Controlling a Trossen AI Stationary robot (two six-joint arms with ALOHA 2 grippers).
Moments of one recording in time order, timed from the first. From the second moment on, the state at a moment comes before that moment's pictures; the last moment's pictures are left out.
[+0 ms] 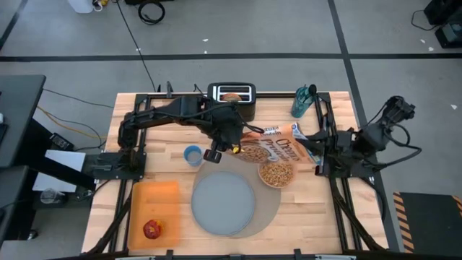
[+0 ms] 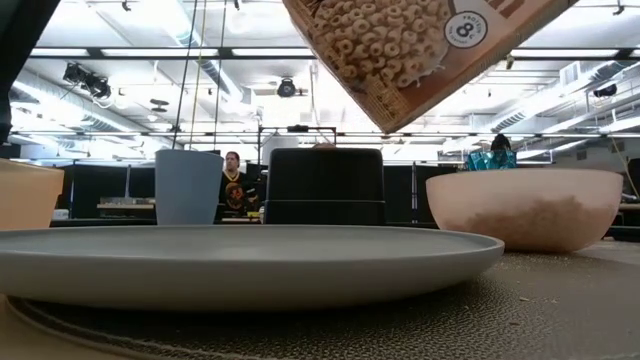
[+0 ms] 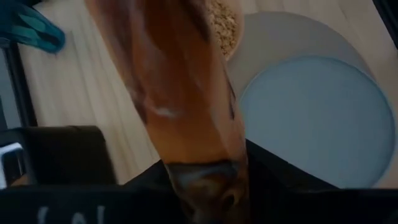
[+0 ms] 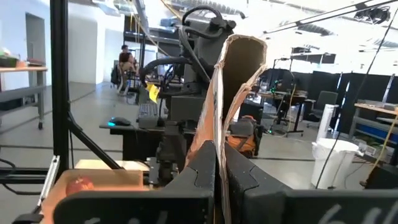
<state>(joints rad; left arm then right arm) 0.02 1.97 2.33 -1.40 0.05 0.39 0.64 0.73 0.80 0.14 0.81 -0.29</state>
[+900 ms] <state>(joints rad) 0.07 1.95 2.33 -1.03 0.18 0.49 0.44 0.76 0.90 -0.01 0.57 -0.20</state>
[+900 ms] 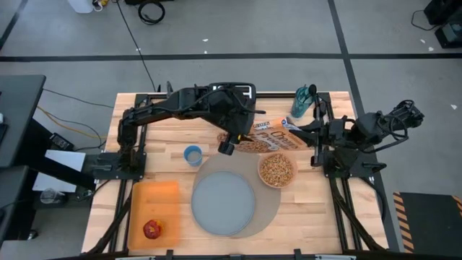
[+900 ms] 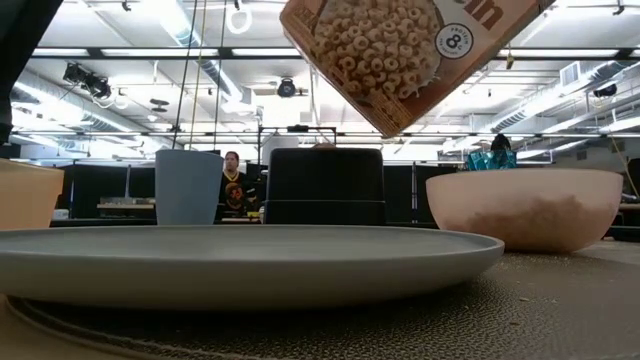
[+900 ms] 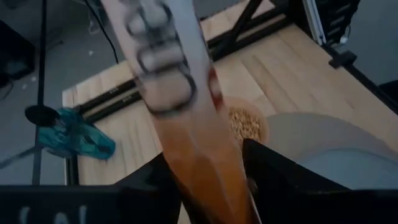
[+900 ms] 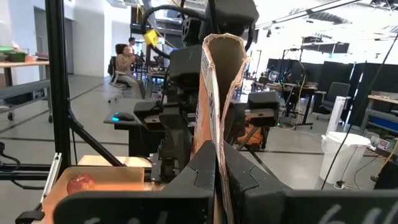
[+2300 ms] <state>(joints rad) 0.09 1.84 2.33 -1.02 0.08 0.49 0.52 0.59 0.90 0.04 0.50 -0.29</state>
